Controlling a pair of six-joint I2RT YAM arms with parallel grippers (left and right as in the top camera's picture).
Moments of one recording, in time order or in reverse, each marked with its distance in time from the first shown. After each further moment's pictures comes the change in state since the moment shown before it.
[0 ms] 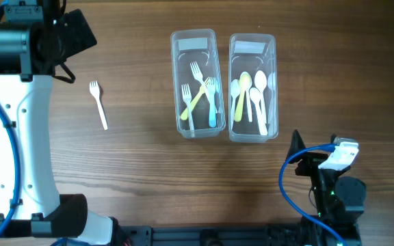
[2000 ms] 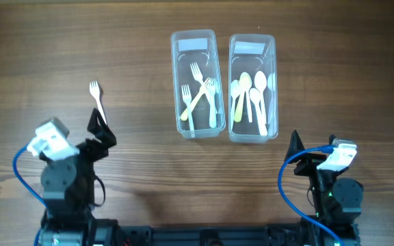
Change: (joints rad) left arm 0.000 -1.296 -1.651 1.039 0.100 -0.032; right arm 0.000 -0.035 -0.037 0.027 0.000 0.008
